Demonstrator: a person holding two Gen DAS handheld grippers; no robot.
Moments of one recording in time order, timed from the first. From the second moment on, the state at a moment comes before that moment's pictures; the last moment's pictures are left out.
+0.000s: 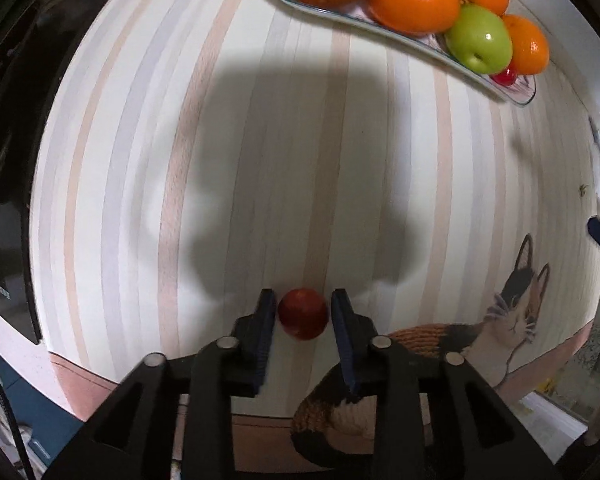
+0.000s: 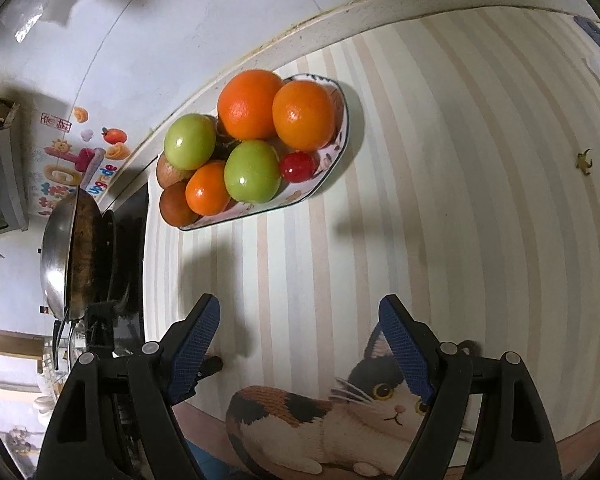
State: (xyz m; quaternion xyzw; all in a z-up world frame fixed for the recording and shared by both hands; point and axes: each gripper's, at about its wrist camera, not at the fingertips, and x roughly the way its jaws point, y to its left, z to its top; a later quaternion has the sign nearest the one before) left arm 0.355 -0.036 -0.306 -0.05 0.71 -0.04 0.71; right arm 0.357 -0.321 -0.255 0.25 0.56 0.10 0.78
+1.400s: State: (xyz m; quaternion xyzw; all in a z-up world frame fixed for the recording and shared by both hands) left arm 0.433 -0.129 -0.189 0.00 0.56 -0.07 0.83; right arm 0.391 -0.362 -0.238 0.18 0.53 0.01 0.83
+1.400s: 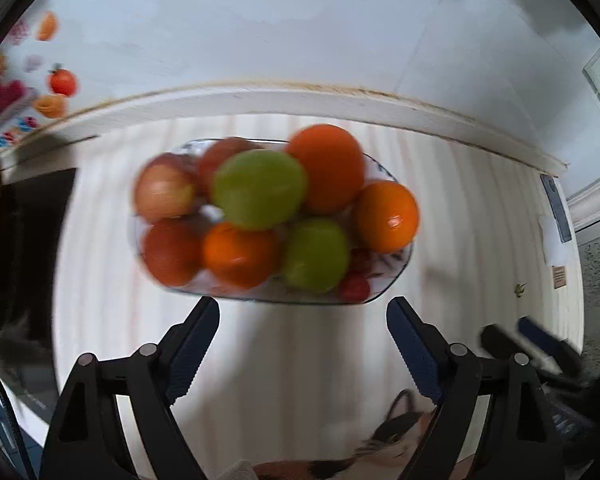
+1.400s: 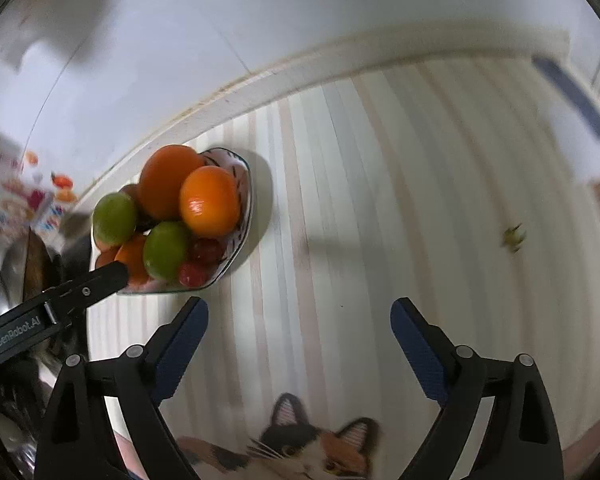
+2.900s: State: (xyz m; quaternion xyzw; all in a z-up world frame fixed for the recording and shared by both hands) left arm 0.104 -0.045 0.012 0.00 0.37 -0.05 0.93; right arm 0.055 -0.232 0.022 0.06 0.35 -0.01 0.94
